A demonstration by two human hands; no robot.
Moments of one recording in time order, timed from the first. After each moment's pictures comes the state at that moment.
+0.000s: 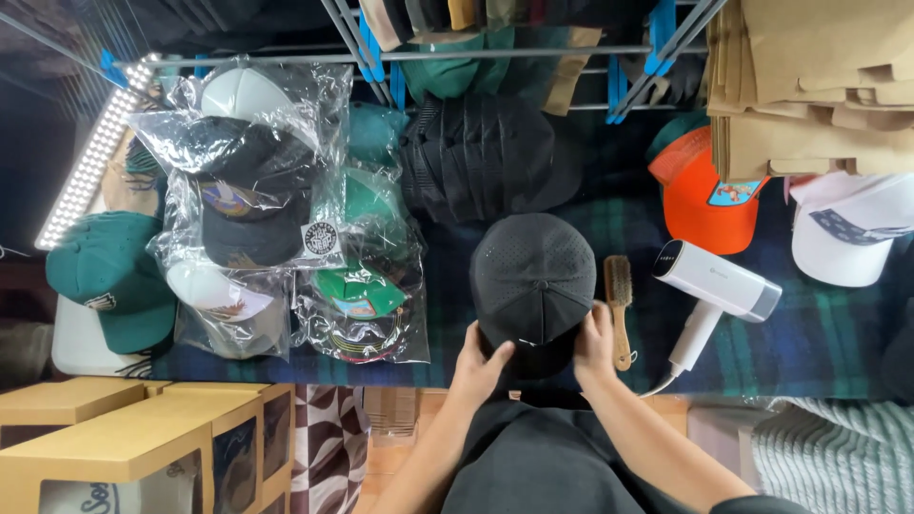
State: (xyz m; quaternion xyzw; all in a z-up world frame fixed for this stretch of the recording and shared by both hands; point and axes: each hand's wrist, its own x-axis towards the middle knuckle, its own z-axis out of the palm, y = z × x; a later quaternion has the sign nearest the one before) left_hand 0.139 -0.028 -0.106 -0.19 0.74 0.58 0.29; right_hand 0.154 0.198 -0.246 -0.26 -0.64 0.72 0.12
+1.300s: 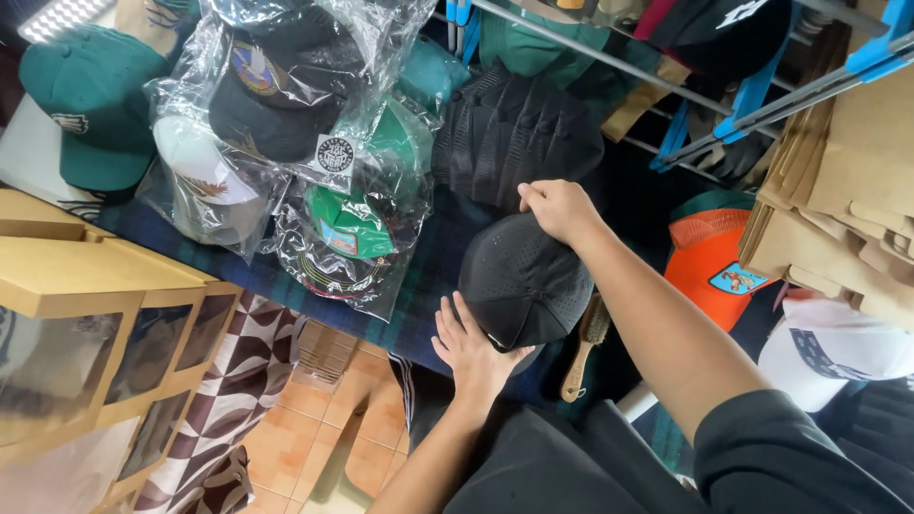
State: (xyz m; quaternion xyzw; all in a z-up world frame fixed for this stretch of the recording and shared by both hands) left_hand 0.142 0.072 -0.091 -0.33 0.86 0.36 0.14; right_hand -0.105 0.145 -0.040 0.12 -0.92 0.27 -0.25
